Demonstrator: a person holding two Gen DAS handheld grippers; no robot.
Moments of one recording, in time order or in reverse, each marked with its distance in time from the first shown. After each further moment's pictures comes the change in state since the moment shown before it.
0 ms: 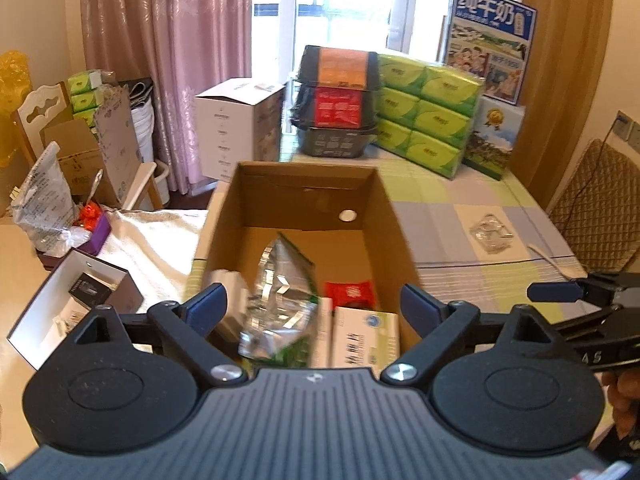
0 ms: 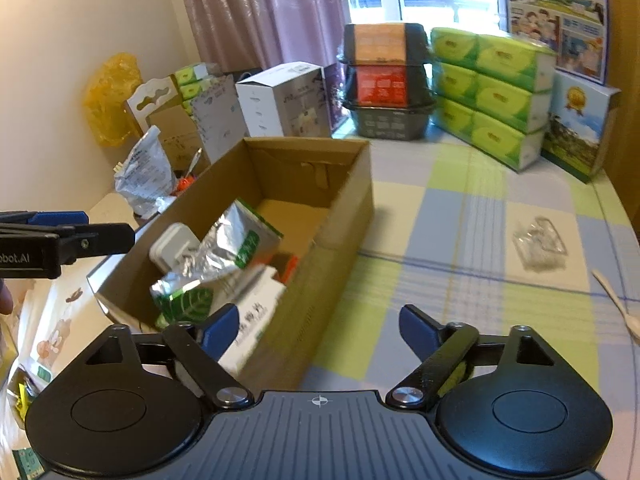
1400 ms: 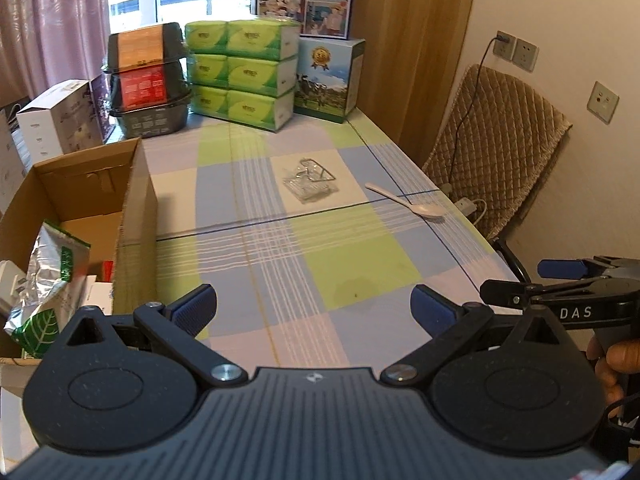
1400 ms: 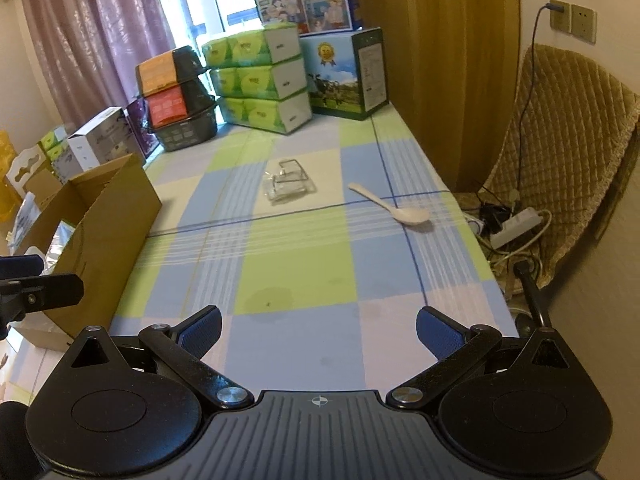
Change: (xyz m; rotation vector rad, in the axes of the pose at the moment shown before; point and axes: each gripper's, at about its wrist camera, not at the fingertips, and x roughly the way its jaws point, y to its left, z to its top) left arm 0.019 -0.229 -0.045 0.192 0.079 -0.235; right arm -0.144 -0.189 -0.111 0.297 -0.063 -0.299
